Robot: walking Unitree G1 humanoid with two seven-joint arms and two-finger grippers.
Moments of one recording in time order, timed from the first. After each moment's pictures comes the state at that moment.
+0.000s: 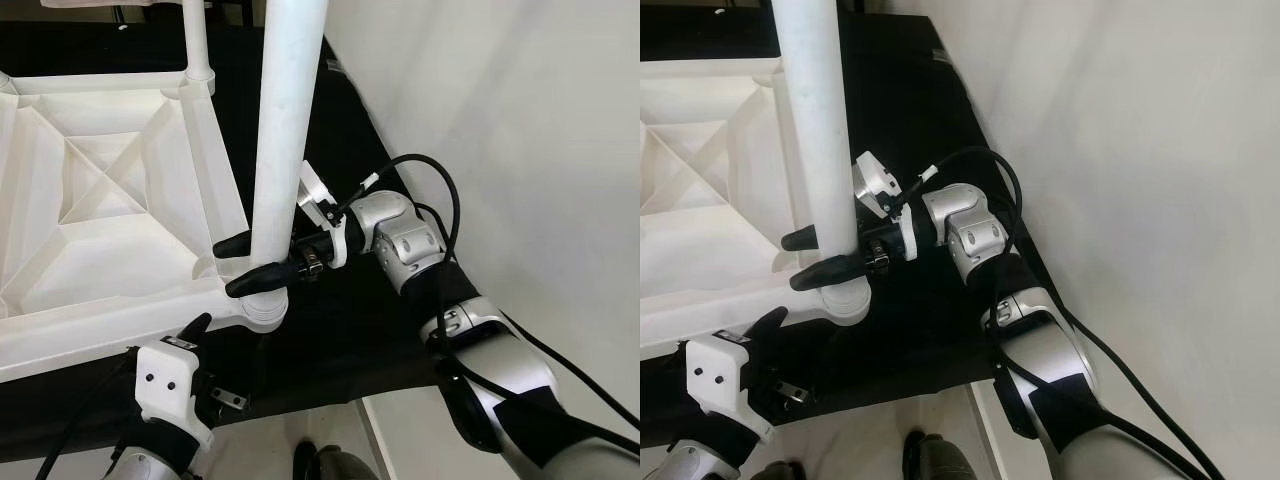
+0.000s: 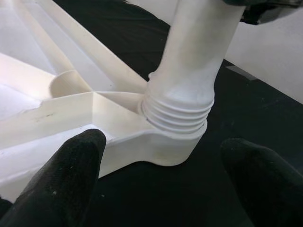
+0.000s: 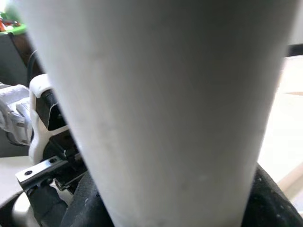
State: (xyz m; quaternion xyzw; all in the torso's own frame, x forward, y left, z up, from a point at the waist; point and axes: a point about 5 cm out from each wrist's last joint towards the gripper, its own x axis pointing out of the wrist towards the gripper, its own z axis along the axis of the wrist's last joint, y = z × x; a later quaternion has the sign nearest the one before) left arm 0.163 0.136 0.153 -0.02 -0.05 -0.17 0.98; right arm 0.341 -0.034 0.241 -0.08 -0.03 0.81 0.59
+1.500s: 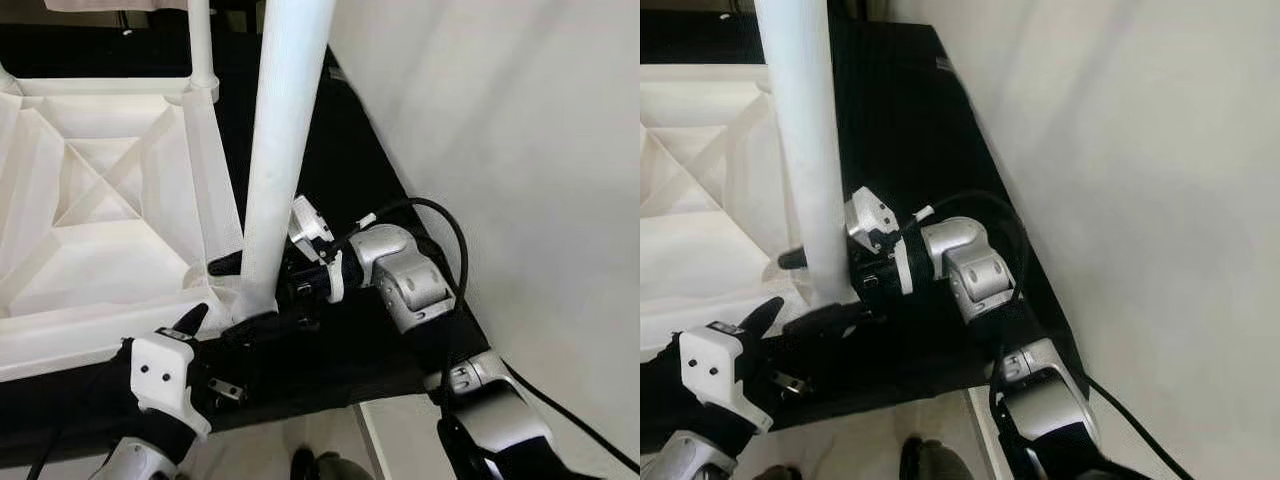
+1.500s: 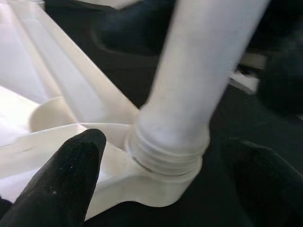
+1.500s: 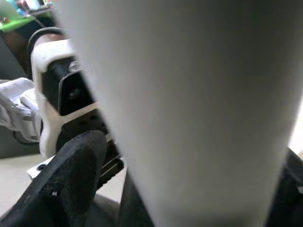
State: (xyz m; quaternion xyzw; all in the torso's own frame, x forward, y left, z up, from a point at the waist) left arm 0.169 0.138 0.158 -0.03 -0.07 -0.17 0.98; right arm 0.322 -0.020 0.226 -0.08 0.01 0.81 0.58
